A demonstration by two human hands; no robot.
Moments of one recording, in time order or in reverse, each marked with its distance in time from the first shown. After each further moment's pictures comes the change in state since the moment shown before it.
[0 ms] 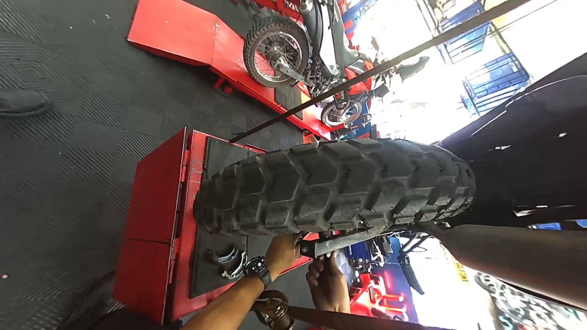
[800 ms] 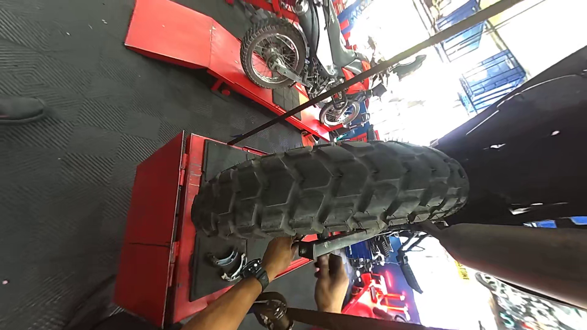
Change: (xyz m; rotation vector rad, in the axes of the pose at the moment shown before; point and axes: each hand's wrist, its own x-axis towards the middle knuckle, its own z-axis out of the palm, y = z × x) left_hand 0.000 -0.005 -0.002 -0.035 -0.060 -0.065; right_hand 0.008 0.011 -0.018 -1.085 0.261 -0.798
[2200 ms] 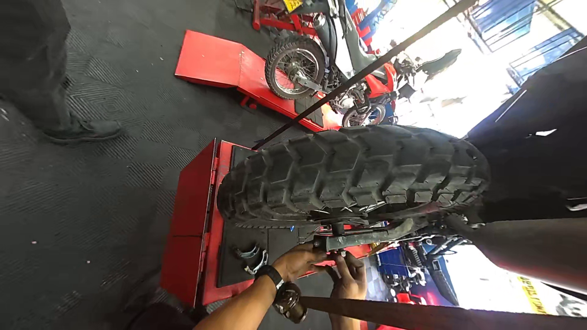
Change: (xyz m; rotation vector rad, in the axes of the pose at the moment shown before) left_hand -0.037 0.013 0.007 -1.325 -0.347 -0.125; right_hand -0.015 -0.019 -0.002 0.647 0.124 0.371
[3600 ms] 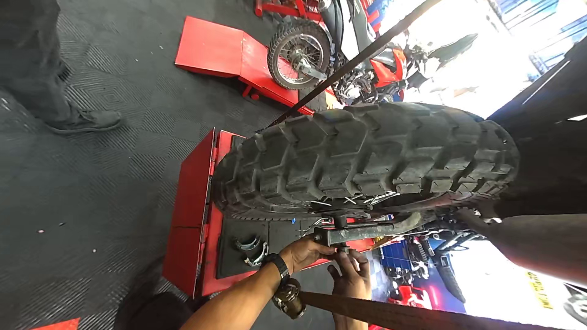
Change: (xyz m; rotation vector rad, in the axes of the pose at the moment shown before) left_hand 0.011 0.003 0.012 -0.110 -0.083 0.083; right_hand 0.001 -0.011 -0.003 0.063 0.004 0.173
